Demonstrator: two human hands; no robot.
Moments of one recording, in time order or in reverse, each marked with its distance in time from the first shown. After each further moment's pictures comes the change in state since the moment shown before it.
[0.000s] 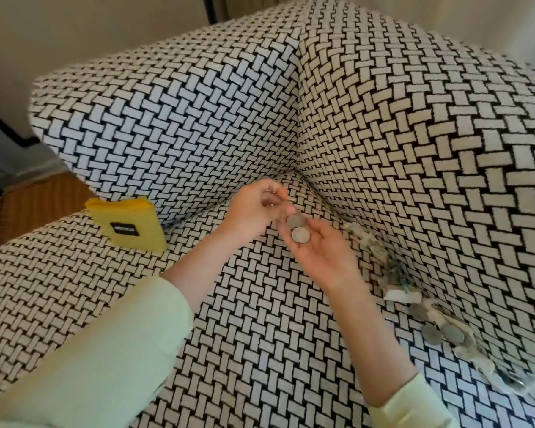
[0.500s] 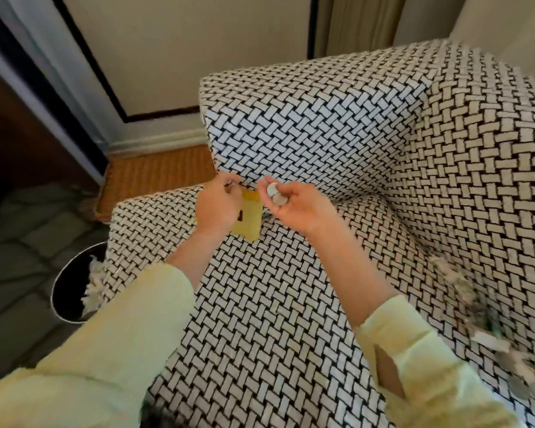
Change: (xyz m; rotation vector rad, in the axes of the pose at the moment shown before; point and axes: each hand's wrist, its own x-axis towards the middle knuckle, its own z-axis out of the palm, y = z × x) left_hand -0.064 -0.072 -0.152 0.321 0.669 -0.319; right_hand 0.053 0.121 0.132 -0.273 -0.050 0.243
